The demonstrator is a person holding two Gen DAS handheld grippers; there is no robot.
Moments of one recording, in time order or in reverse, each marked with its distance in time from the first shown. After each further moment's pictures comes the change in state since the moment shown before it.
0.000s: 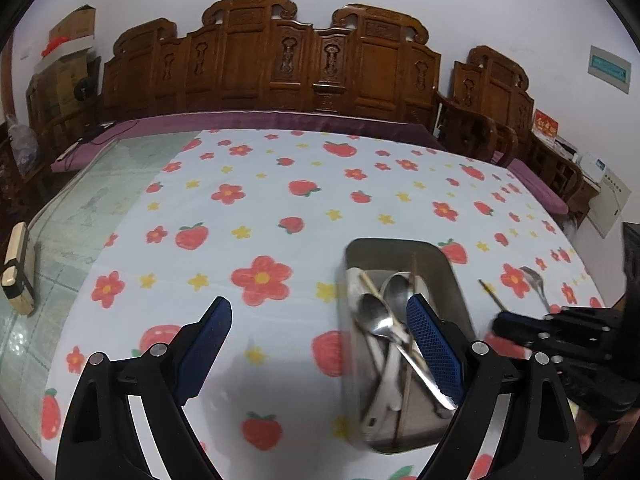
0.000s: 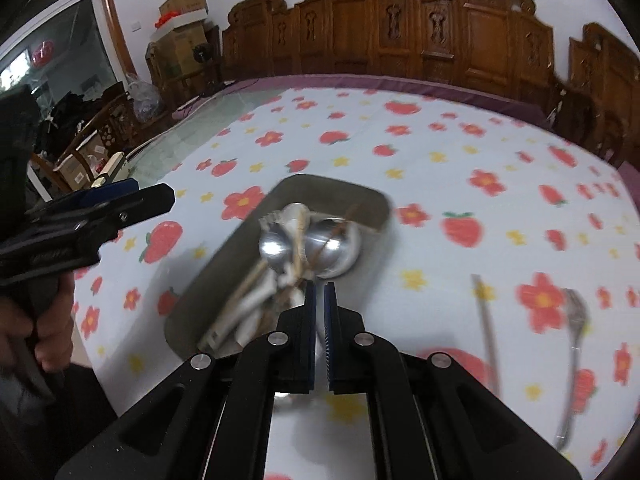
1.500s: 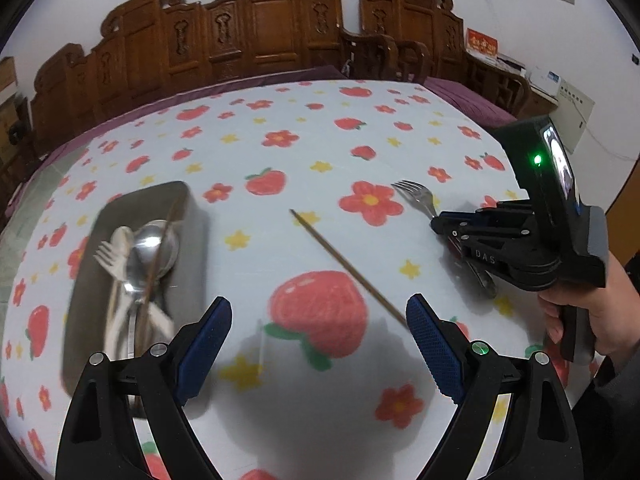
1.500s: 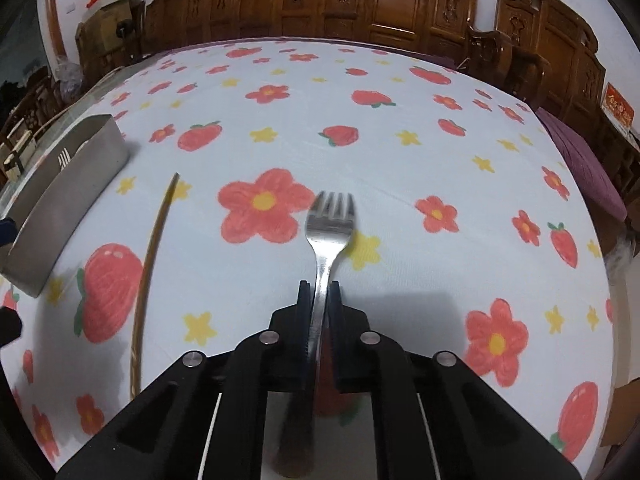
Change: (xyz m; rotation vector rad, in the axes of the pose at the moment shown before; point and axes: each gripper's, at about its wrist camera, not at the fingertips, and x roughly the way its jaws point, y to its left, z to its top) left arm 0.044 -0.234 -0.057 0.221 0.155 -0.092; right arm -0.001 -0.221 -0.072 0.049 0.128 -0.227
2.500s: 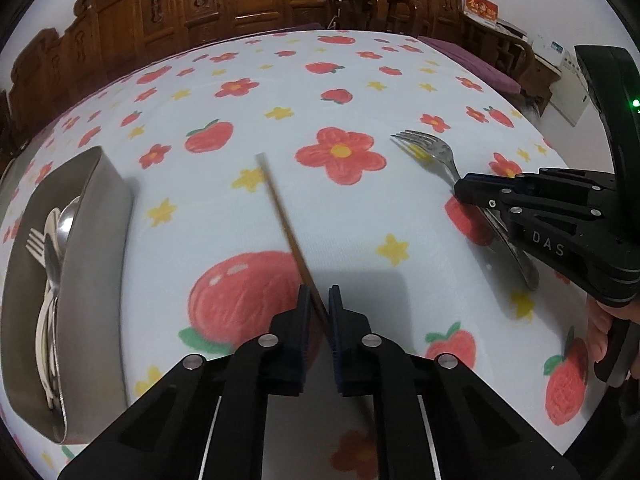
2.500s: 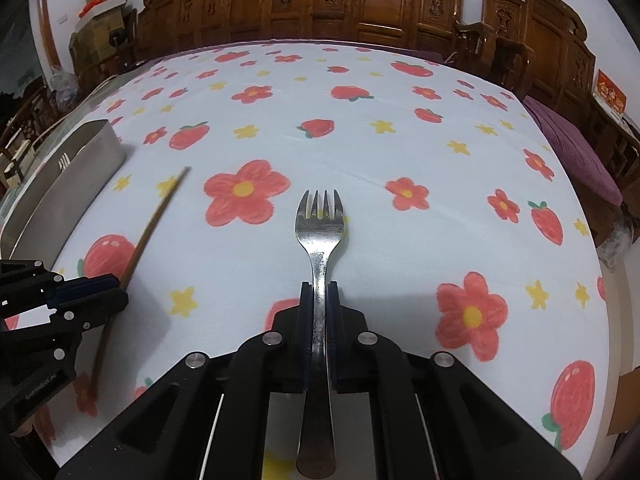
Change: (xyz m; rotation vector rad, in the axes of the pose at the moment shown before) left arm 0.067 -0.028 -0.005 0.015 0.139 -0.018; right arm -0.011 -0.015 -0.013 0.035 -0.015 -0.002
